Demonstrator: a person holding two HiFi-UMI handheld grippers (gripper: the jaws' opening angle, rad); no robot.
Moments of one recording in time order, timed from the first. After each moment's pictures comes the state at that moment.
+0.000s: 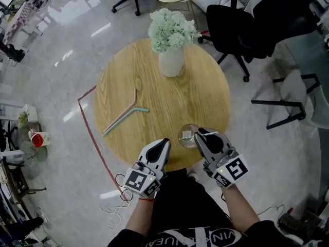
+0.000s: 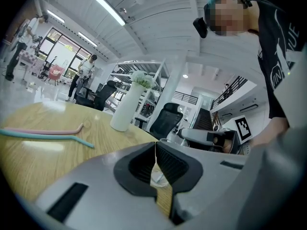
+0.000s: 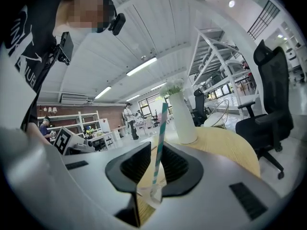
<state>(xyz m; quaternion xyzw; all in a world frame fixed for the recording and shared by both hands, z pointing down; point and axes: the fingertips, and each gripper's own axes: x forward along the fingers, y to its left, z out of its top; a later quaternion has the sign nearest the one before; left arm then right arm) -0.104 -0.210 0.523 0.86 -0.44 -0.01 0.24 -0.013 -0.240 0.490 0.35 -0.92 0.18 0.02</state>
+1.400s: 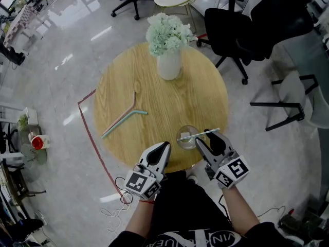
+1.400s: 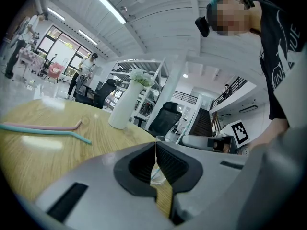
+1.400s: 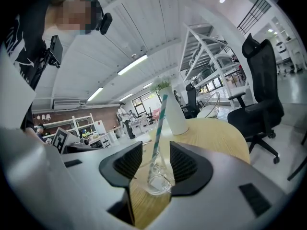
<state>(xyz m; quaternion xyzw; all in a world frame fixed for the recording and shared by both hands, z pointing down) -0.096 -0.203 0.519 0.86 -0.44 -0.02 0.25 0.012 -0.231 0.510 0.38 -0.90 0.23 0.03</state>
